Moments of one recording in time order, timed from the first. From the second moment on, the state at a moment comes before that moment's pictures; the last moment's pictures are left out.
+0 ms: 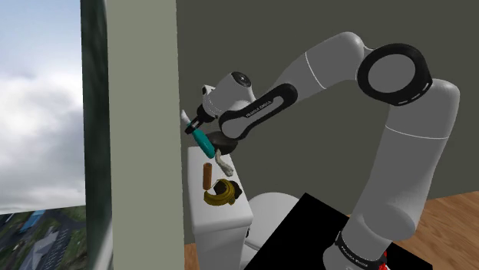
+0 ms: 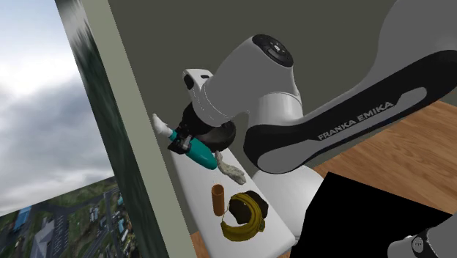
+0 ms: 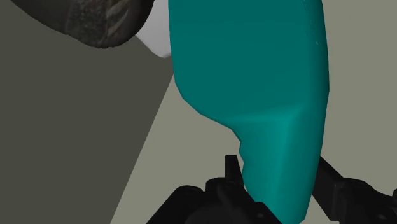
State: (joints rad) arm 0.02 0.15 0.13 -2.15 -0.27 3.03 -0.05
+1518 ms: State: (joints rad) arm -0.12 0.06 0.16 -2.00 0.13 2.78 -0.51
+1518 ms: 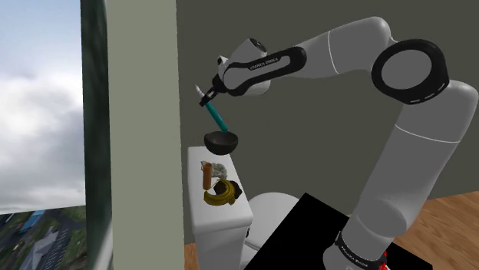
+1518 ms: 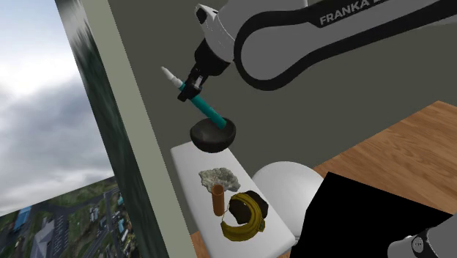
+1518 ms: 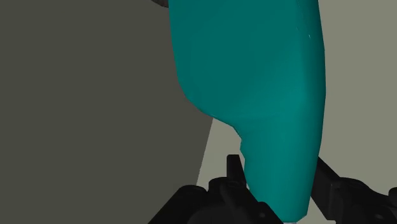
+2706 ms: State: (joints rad) arm -0.24 0.18 0.14 -1.92 0.39 2.78 -0.88
